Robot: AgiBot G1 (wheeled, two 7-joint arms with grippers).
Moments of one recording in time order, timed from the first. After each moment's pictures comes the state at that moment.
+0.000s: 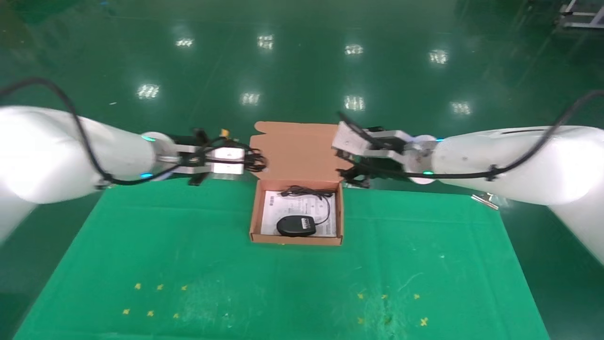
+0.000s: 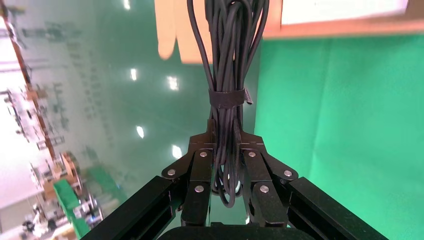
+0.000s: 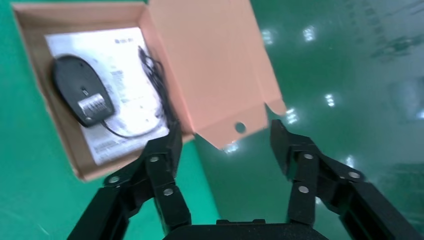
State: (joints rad) left arm -1.68 1.16 1.07 -1.03 2.38 0.92 -0.51; right arm 1.70 -1.11 -1.14 0.93 -1.88 -0.68 0.58
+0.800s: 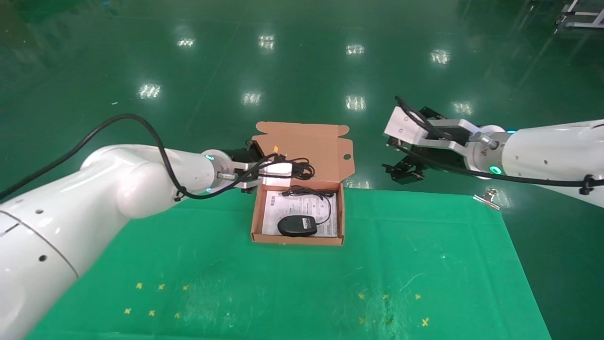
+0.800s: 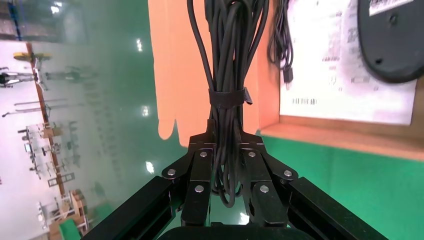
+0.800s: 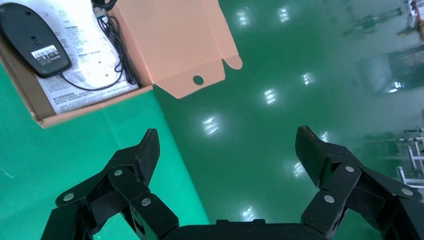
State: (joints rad) left arm -1.64 1.36 1.15 -0.67 2.16 0.59 -0.25; right arm 1.71 -0.90 -1.13 1.17 -2.01 -0.73 0.77
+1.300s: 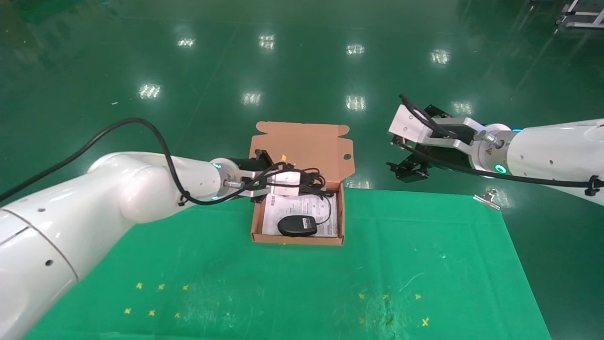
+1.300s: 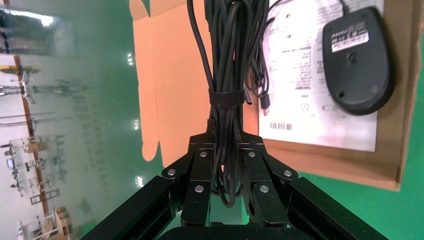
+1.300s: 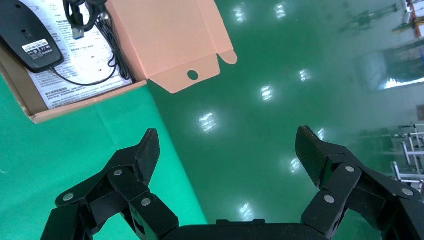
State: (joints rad) left arm -1.65 1.37 1.26 -0.66 1.99 0.56 -0.20; right arm 1.71 -0.88 -1.13 1.19 -2.04 -0.74 0.80
